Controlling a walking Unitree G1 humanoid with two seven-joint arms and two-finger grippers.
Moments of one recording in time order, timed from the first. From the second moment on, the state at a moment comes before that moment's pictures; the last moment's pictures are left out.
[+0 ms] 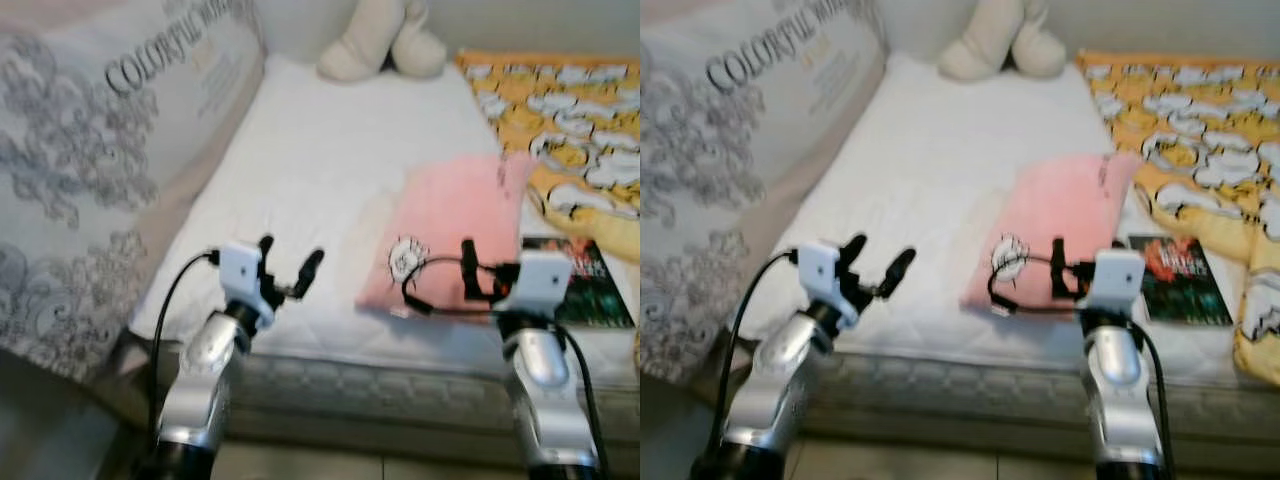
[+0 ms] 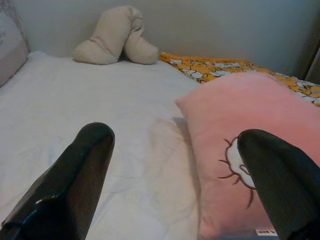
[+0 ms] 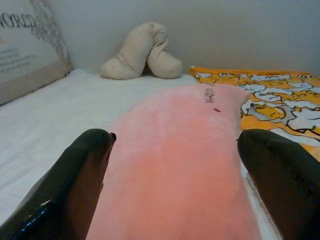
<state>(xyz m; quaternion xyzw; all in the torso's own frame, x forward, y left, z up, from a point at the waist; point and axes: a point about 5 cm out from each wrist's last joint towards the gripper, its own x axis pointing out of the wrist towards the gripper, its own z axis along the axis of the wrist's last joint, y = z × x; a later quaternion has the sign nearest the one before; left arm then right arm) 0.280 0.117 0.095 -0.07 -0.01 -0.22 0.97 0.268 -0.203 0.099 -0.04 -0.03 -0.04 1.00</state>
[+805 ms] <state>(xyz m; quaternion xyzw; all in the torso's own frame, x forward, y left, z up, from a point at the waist) 0.327 0.113 0.079 -0.13 0.09 -0.24 0.96 0.265 -0.238 0.115 0.07 0.00 -0.12 0.99</state>
